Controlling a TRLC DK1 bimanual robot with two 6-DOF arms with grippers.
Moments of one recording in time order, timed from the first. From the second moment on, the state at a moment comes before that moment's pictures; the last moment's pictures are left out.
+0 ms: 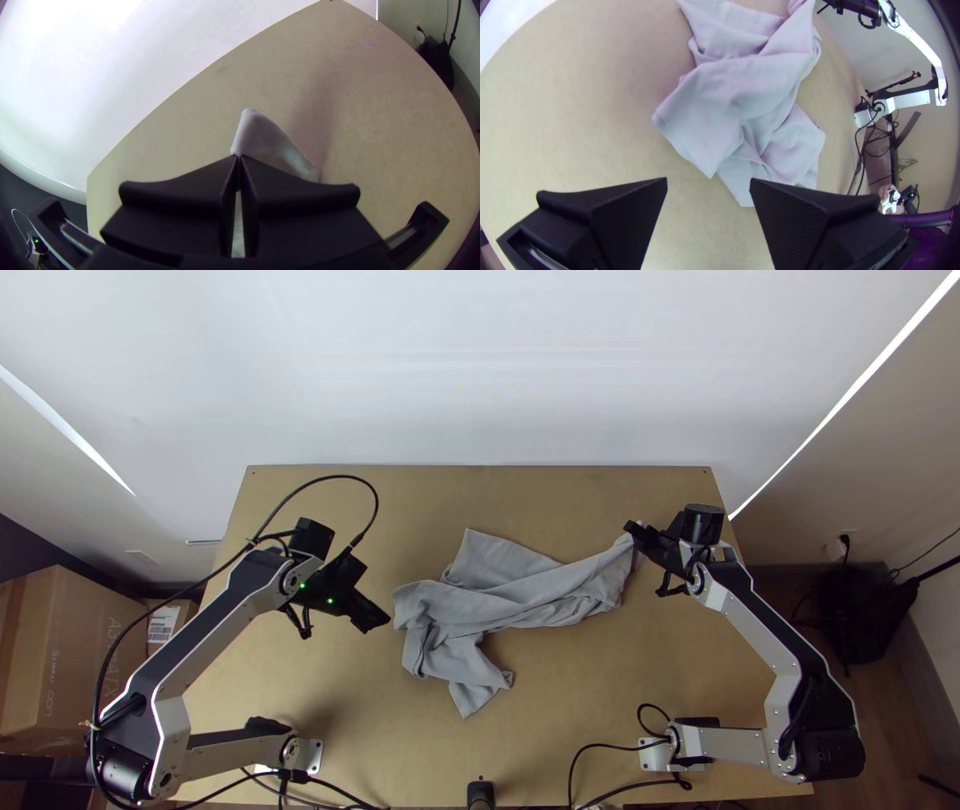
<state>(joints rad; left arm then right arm) -0.23 1.38 1.03 -0.92 0.42 0.31 0.04 1.41 0.88 -0.14 -0.14 0.60</state>
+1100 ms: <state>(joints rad) -0.35 1.54 0.94 -0.63 0.44 0.16 0.04 1.41 0.88 -0.14 -0.14 0.59</state>
